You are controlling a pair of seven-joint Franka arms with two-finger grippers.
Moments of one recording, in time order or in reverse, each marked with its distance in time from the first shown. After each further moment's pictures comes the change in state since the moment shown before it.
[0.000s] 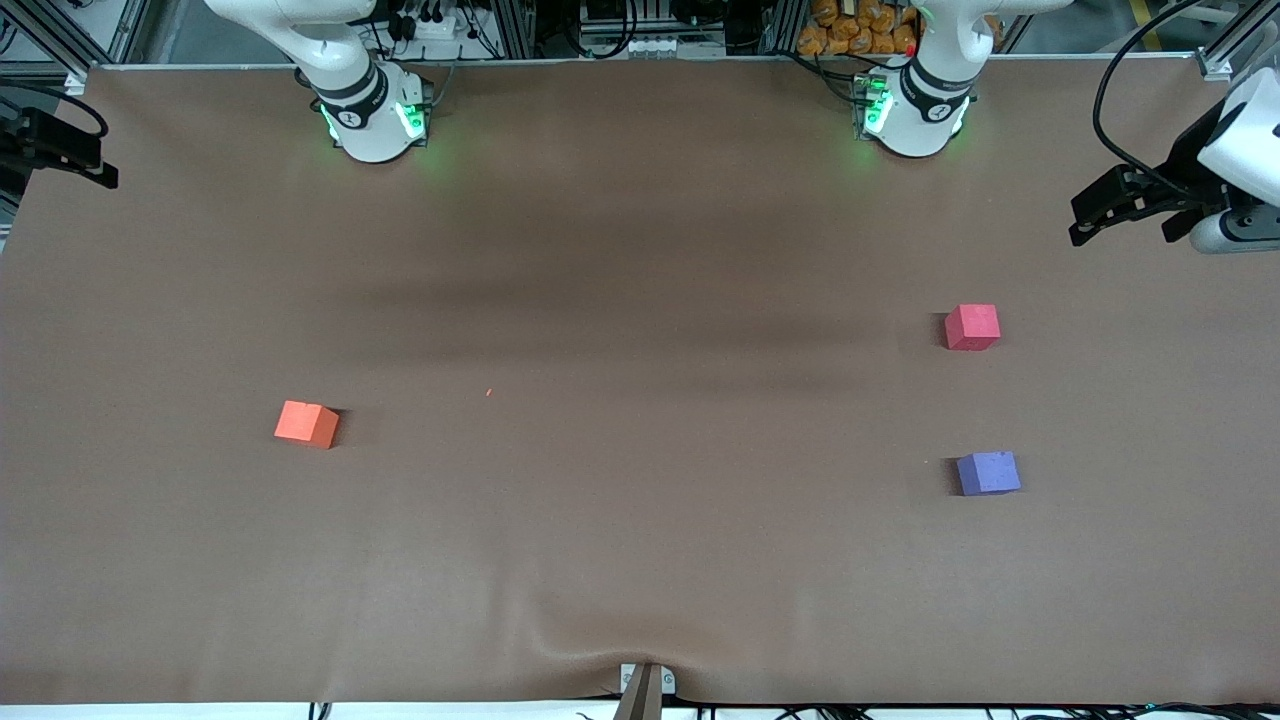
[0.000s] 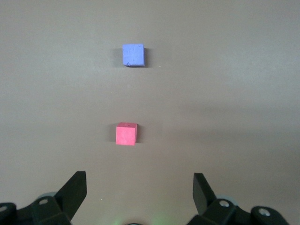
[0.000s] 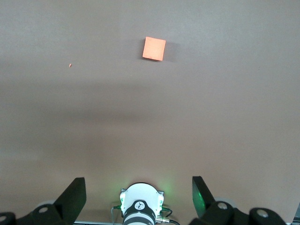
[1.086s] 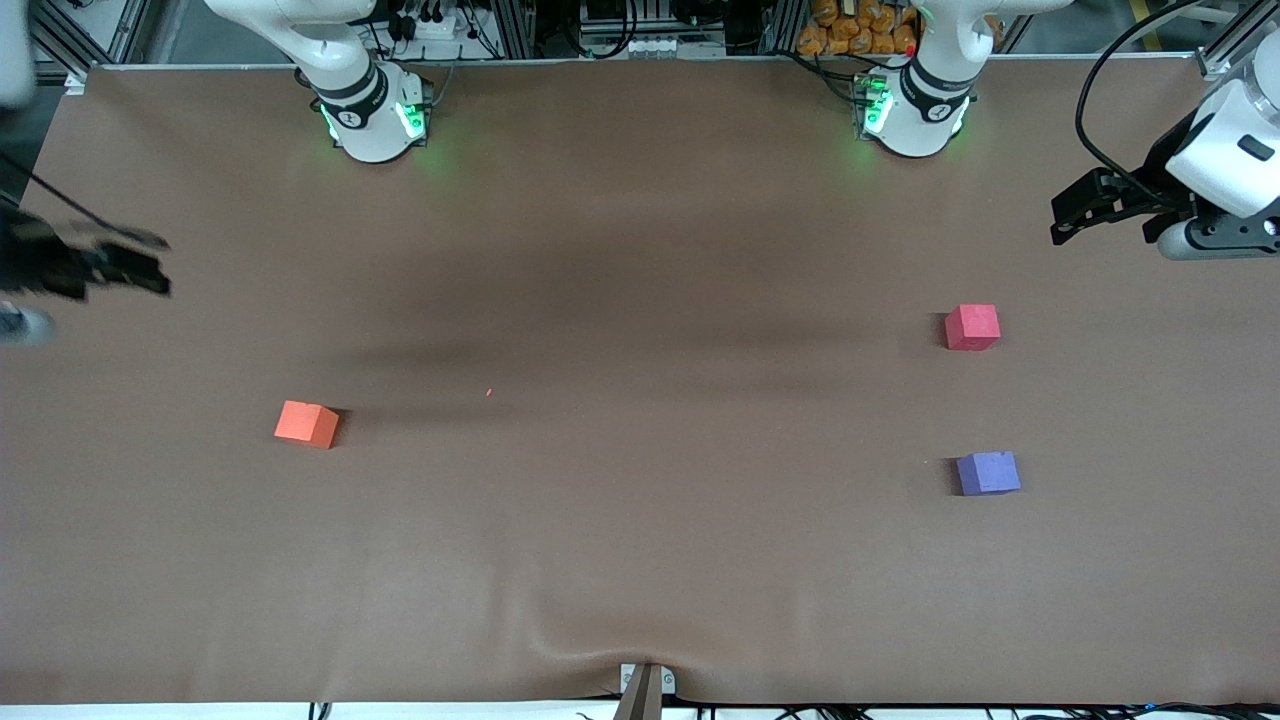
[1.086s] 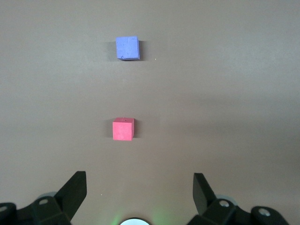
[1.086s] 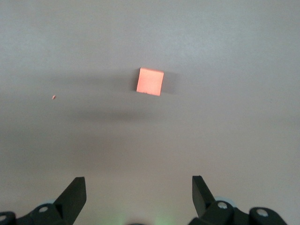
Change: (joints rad) left arm 0.000 0.018 -0.026 0.008 0.000 -0.019 0.001; right arm 0.001 0.155 0.001 -0.155 0.000 0.337 0.000
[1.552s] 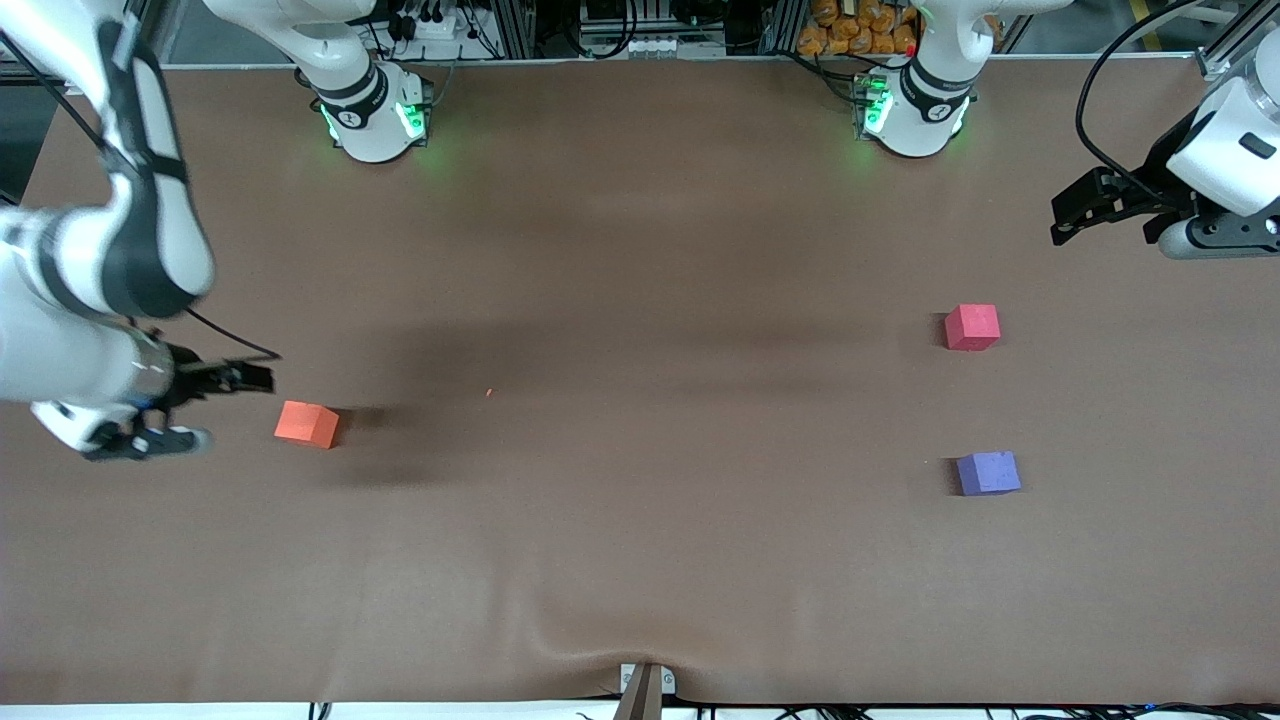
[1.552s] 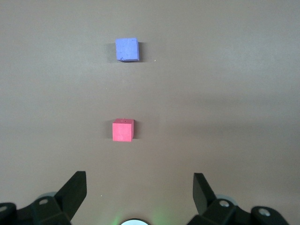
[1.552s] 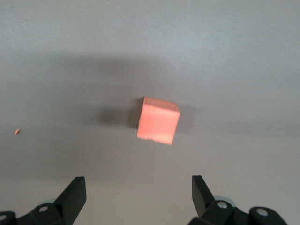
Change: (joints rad) left arm 0.000 0.004 -0.001 0.006 0.000 0.000 0.000; right arm 0.047 0.234 0.002 -0.122 0.000 0.344 -0.001
